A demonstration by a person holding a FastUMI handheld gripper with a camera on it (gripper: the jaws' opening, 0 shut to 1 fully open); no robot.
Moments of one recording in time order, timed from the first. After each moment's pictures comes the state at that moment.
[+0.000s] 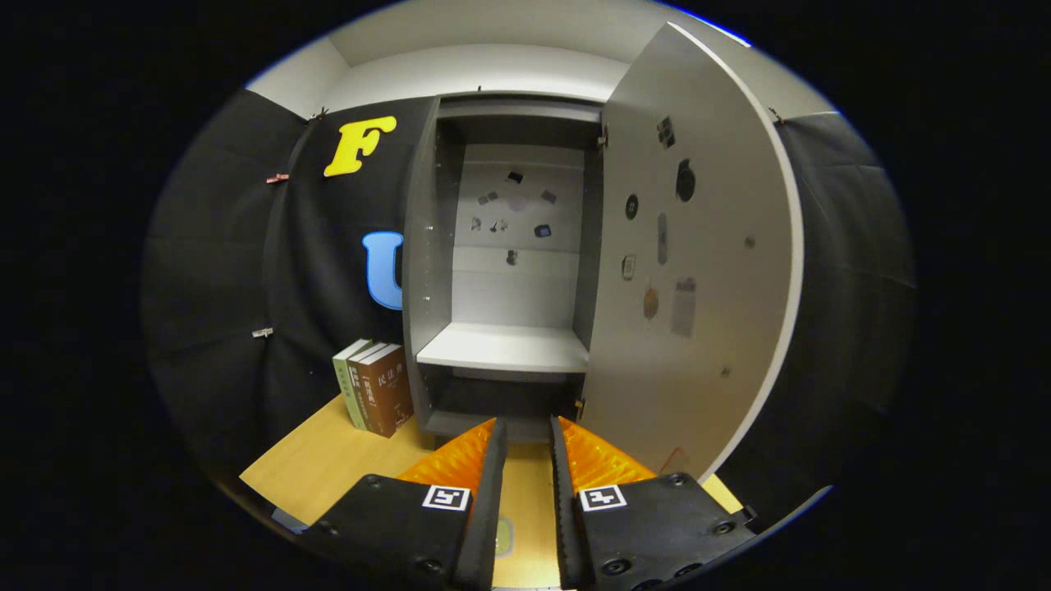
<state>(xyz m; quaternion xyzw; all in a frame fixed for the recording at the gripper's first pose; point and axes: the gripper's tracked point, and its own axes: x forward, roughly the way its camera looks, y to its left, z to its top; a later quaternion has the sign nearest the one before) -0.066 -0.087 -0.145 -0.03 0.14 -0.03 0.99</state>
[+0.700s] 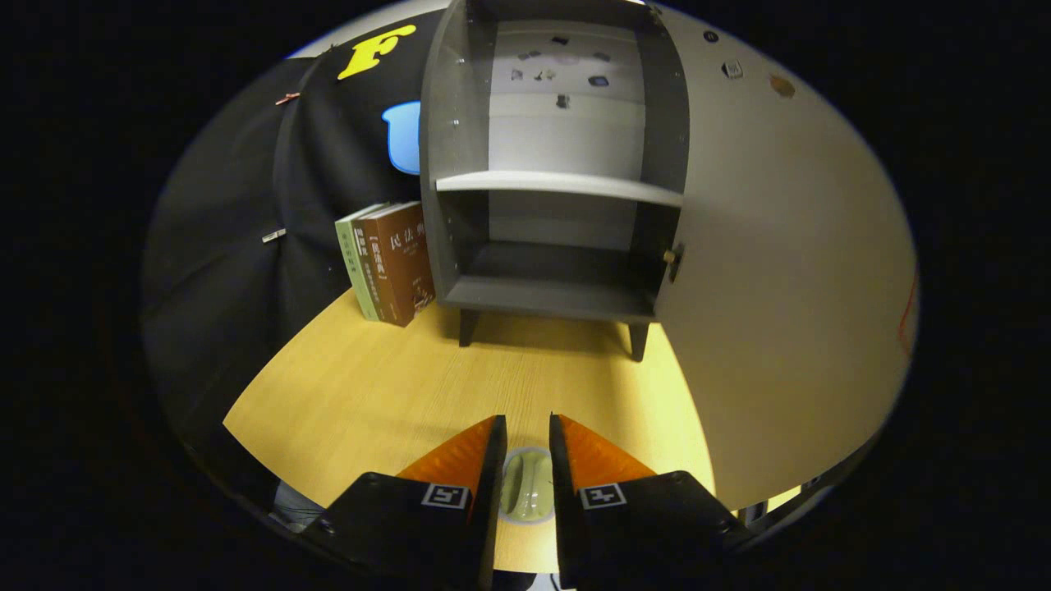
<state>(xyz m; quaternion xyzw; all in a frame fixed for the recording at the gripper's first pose) -0.033 -0.053 -0.389 -0.02 0.34 0.04 0.94</state>
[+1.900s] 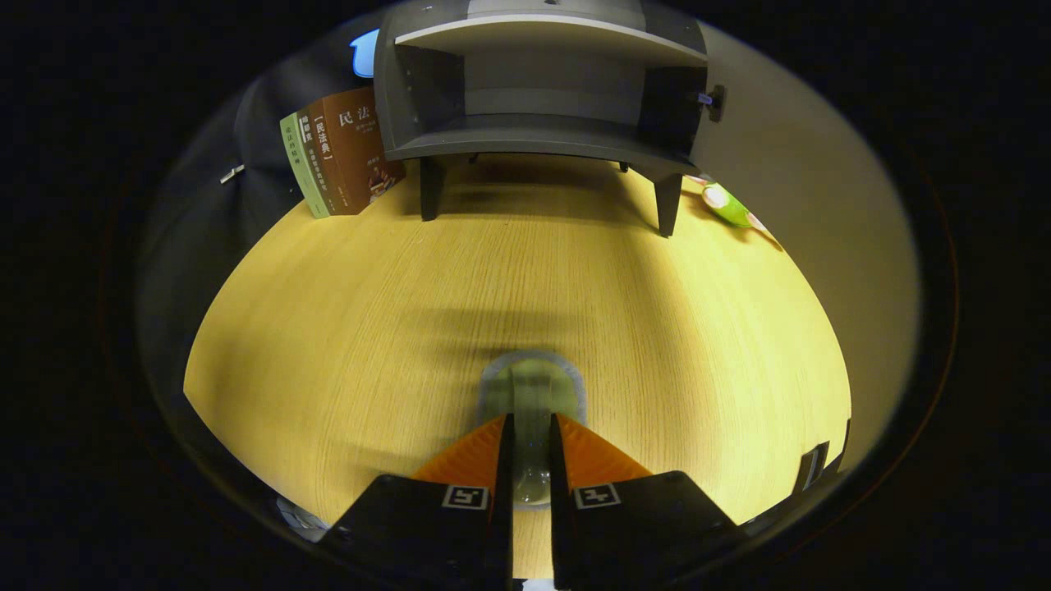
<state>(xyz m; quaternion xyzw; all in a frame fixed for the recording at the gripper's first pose) -0.050 -0.067 -0.548 -0.03 0.48 0.01 0.88</state>
